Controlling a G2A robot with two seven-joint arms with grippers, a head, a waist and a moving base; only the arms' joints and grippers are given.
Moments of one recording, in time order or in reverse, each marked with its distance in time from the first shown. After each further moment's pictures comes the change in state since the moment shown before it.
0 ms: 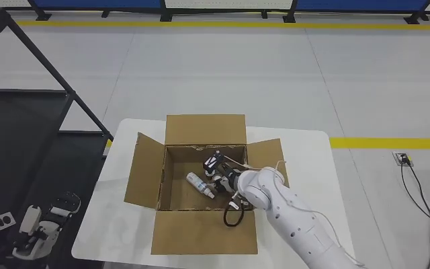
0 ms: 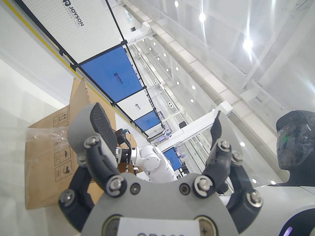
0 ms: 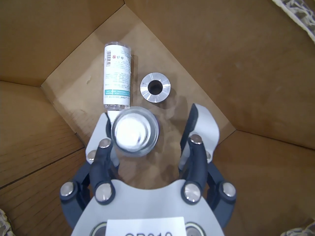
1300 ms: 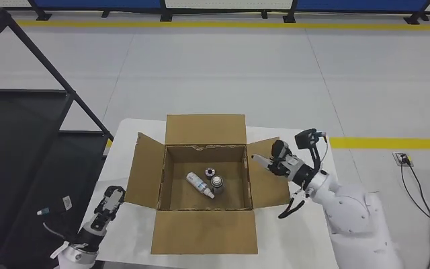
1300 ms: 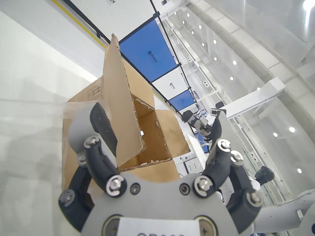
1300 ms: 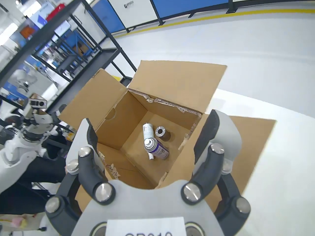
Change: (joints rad) left arm -0.136 -0.014 0.262 0.043 0.605 0.106 0.217; right arm -0.436 0.126 0.686 -0.605 0.571 -0.045 0.012
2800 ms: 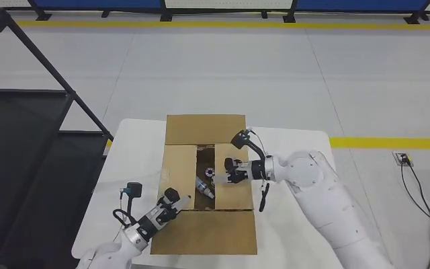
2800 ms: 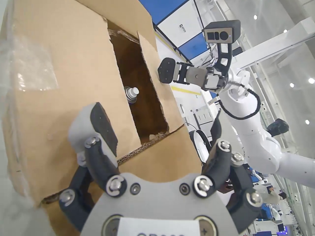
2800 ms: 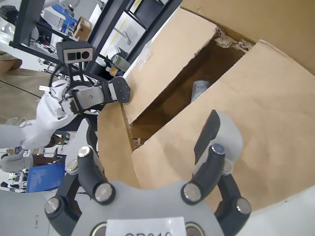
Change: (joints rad) left arm -0.174 0.013 0.318 0.067 0.251 0.144 -0.105; right arm 0.492 -0.007 -0.509 0.590 0.313 -0.186 0.328
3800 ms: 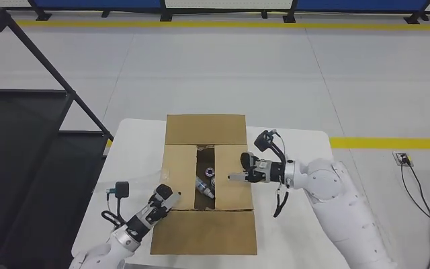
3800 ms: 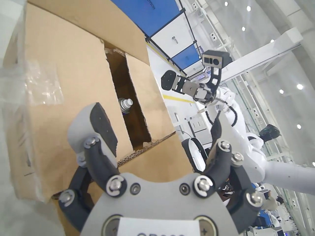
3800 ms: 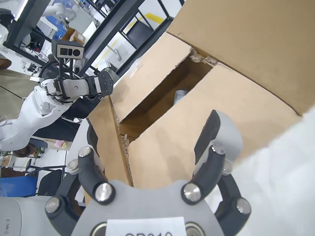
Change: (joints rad) left arm 0.042 0.019 -0.062 -0.051 -0.101 -0.054 0.044; right arm -0.187 0.088 0.201 -0.188 -0.082 -0.069 -0.117
